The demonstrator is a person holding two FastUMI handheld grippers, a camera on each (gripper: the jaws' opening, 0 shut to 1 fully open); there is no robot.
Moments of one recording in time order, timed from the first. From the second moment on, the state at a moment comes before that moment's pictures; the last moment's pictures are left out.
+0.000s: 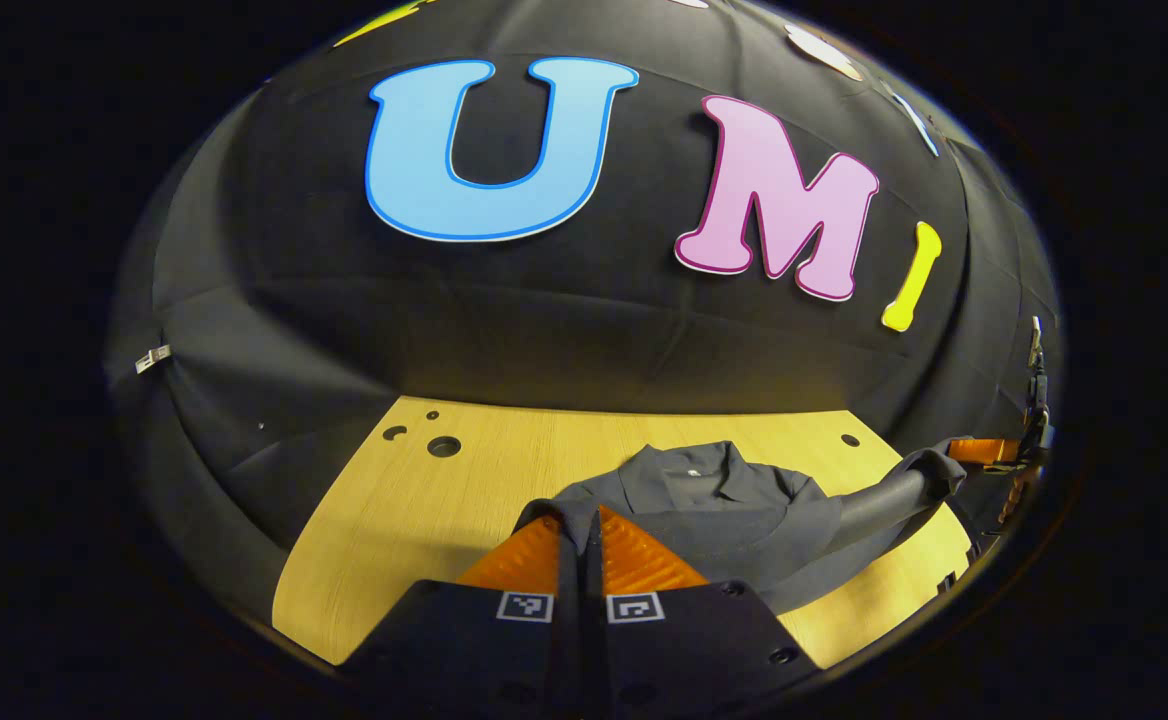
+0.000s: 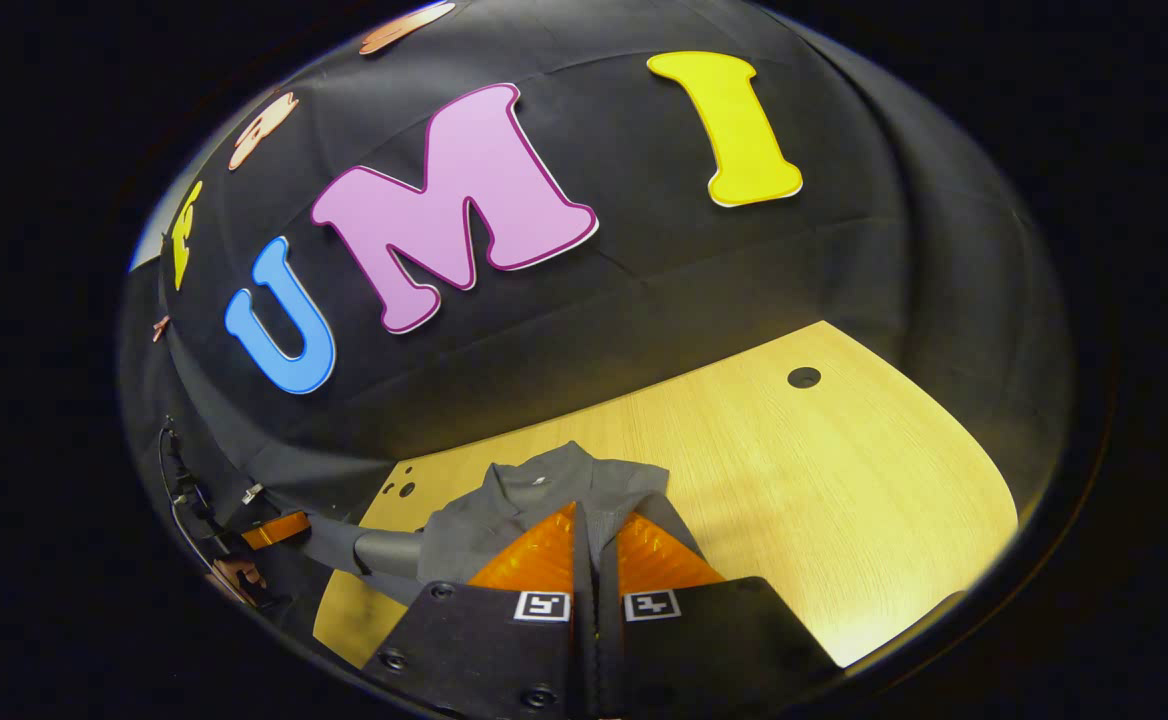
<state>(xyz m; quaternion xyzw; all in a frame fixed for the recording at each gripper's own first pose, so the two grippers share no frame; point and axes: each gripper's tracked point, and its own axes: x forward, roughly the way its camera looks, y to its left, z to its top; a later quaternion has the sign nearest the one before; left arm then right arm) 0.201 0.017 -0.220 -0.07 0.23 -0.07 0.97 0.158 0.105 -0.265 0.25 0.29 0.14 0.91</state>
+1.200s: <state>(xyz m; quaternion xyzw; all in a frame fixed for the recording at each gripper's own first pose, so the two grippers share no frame) 0.342 0.009 -0.373 -0.03 0.26 -0.04 0.96 0.289 0.153 -0.444 0.20 0.34 0.11 0.91</state>
